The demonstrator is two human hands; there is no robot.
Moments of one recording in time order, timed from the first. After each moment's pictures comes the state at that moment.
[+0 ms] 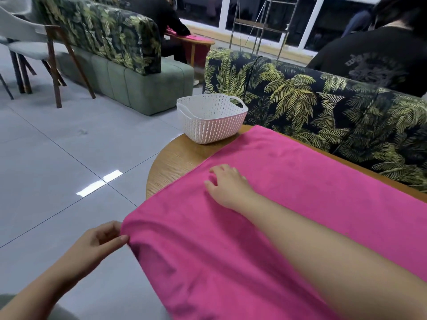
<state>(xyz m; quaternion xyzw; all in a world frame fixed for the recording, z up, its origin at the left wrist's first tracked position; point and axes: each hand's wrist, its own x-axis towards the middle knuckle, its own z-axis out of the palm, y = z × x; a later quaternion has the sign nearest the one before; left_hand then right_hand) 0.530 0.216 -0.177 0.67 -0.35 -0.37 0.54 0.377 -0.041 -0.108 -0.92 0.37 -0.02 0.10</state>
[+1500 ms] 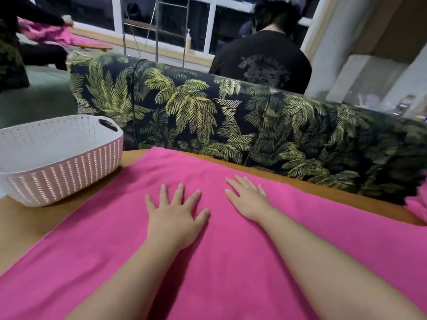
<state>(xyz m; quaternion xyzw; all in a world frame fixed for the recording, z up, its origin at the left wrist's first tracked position) 0.348 -0.176 -0.144 0.77 -0.63 -0.08 0.07 0.176 -0.289 -0.134 -0.82 0.57 -0.02 0.09</state>
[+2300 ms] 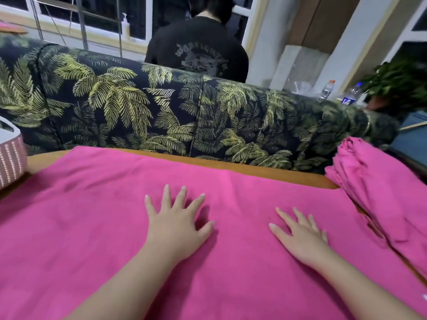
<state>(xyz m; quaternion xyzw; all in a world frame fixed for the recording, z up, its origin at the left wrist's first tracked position) 0.235 -0.173 -0.129 0.66 -0.74 -0.07 0.06 -0.042 -0.169 -0.121 -0.60 0.79 0.02 0.12</state>
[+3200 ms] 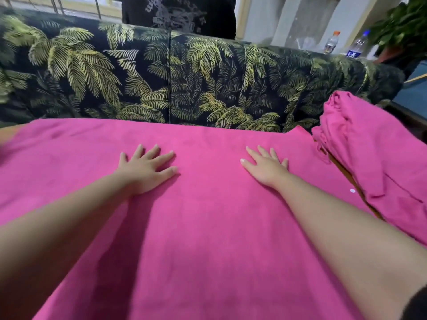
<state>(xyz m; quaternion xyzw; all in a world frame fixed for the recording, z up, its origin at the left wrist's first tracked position) 0.229 -0.226 -0.127 0.66 -0.74 -0.11 -0.02 -0.076 -0.254 -0.124 -0.67 0.73 -0.01 0.12</state>
